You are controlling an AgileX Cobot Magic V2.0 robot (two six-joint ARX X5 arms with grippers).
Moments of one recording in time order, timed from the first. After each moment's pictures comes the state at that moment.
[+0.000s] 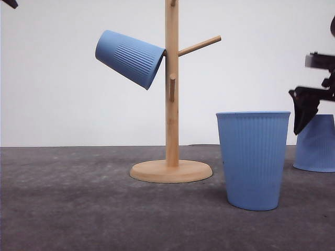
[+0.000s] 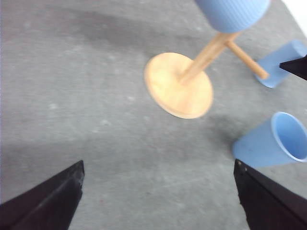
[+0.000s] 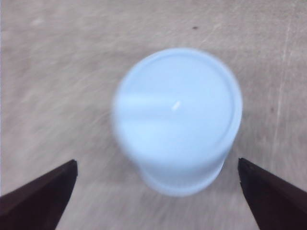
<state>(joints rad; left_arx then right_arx) -0.22 0.66 0.83 -0.78 0.29 -0.28 -0.06 1.61 0.99 -0.22 -0.18 0.04</state>
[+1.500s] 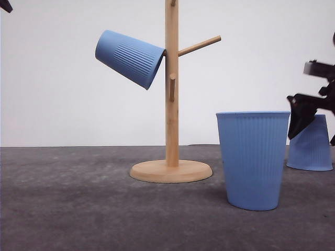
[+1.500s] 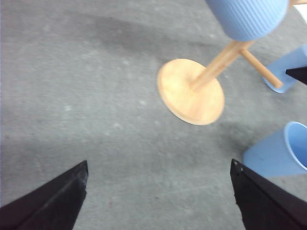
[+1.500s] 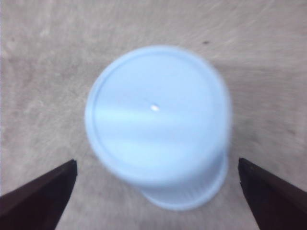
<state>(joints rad) -0.22 0.65 0.83 -0.78 0.24 -0.30 -0.08 1.68 1.00 -0.11 -0.28 0.00</state>
